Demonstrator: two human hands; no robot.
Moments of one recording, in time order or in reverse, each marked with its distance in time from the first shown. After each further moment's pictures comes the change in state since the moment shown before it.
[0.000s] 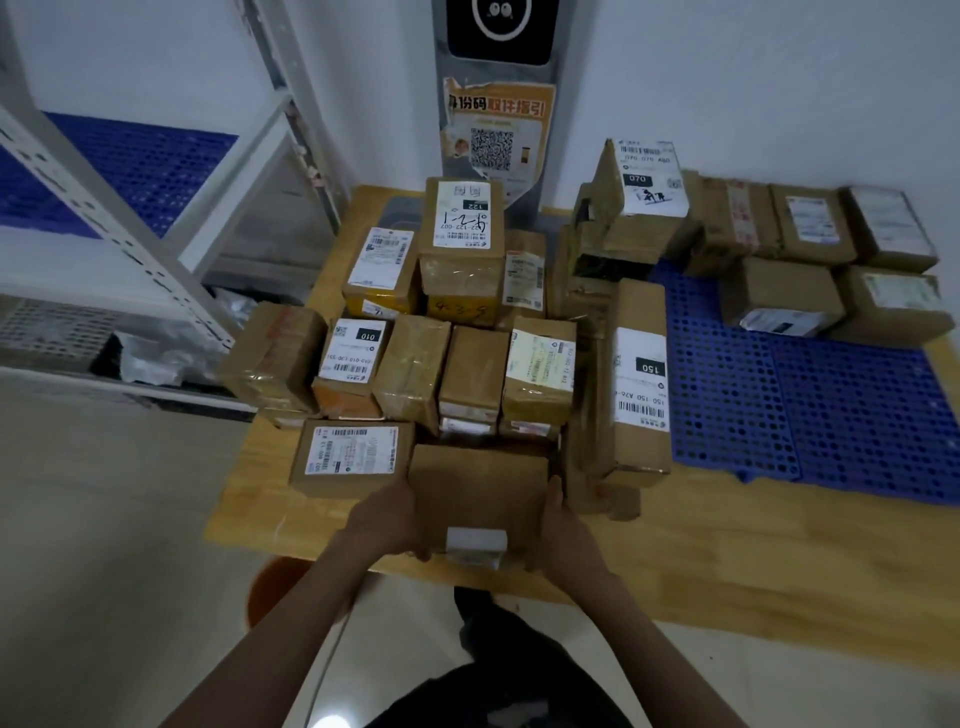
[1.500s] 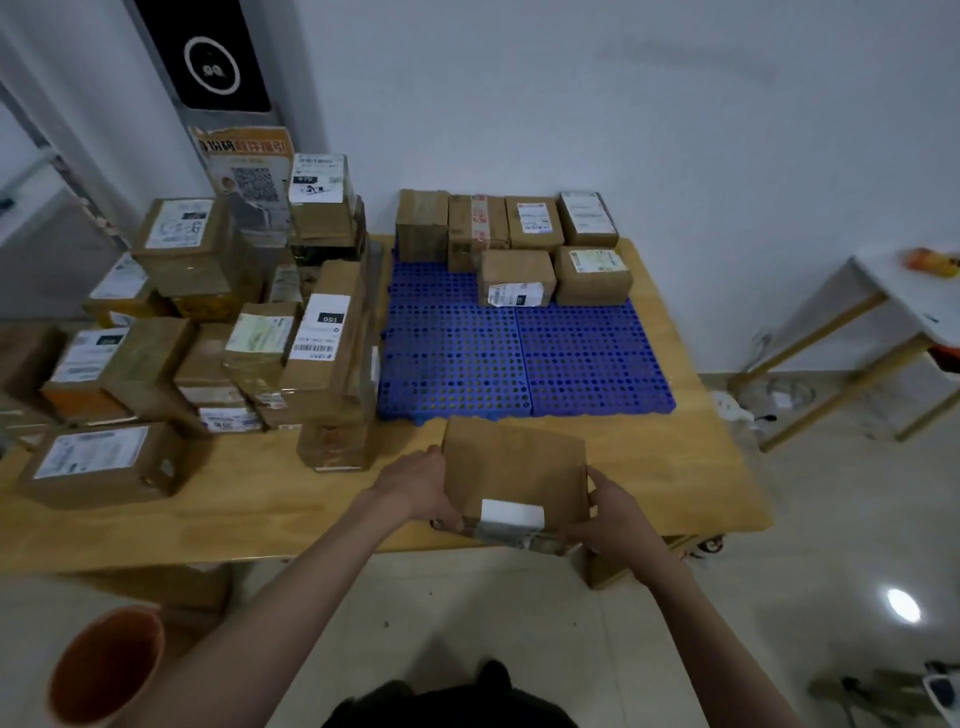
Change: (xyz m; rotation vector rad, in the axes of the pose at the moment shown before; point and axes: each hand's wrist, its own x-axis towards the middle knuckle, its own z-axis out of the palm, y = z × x) left_hand -0.123 0.375 0.114 0.211 0.003 0.343; right_hand -0.159 0.392 -0.123 0.388 0.317 -0.005
